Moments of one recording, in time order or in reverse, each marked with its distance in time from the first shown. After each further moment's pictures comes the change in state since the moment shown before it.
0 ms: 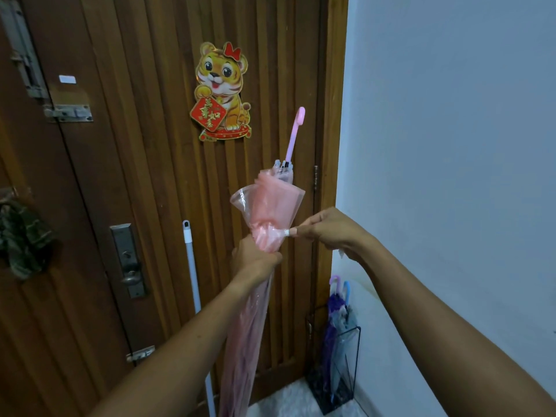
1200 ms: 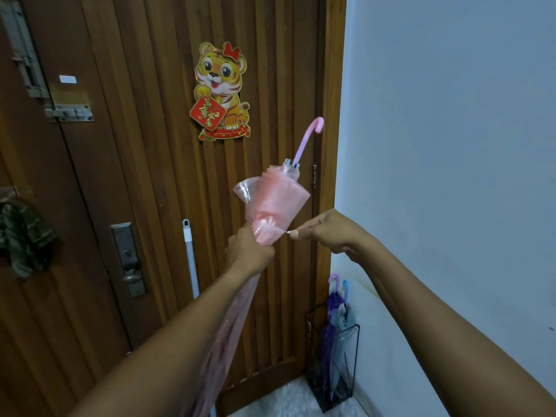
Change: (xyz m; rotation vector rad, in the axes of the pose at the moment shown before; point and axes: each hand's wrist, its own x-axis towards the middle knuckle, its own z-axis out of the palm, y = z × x) left_hand -0.003 0.014 -0.018 0.188 -0.007 0.113; right_hand -0.015 -0.004 0.002 -0.107 -0.040 -0.009
